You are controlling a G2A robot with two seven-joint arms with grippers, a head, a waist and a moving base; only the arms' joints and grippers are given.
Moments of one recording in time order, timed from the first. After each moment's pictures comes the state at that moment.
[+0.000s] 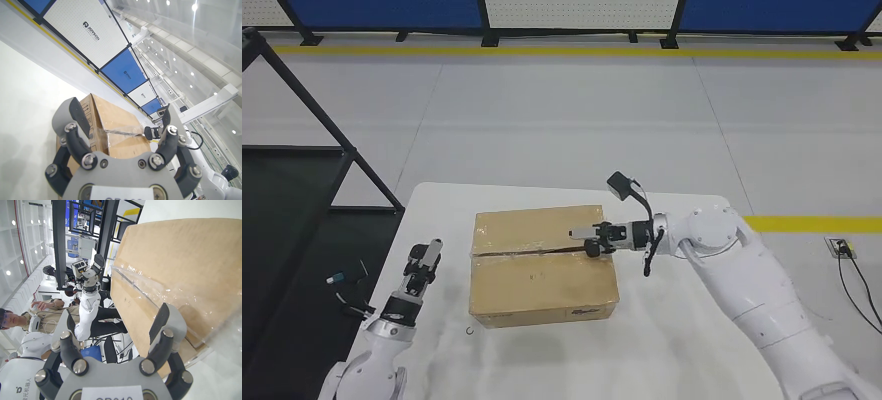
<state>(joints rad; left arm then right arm) 1.36 -1.22 -1.64 -1.72 0.23 -0.36 -0.12 -0.36 -1.26 0.89 -0.98 0.29 -0.20 1.16</state>
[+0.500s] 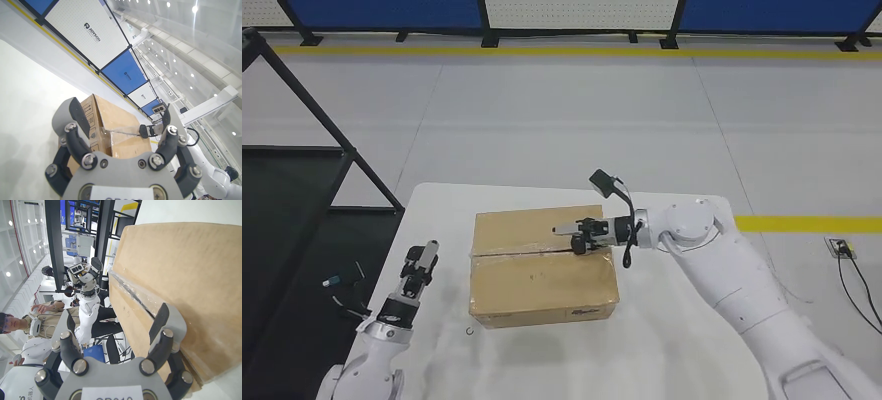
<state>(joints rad) 1.37 -1.22 -1.66 -1.72 0.22 -0.37 -0.12 -0.26 -1.34 0.78 -0.82 0.32 -0.23 1.12</state>
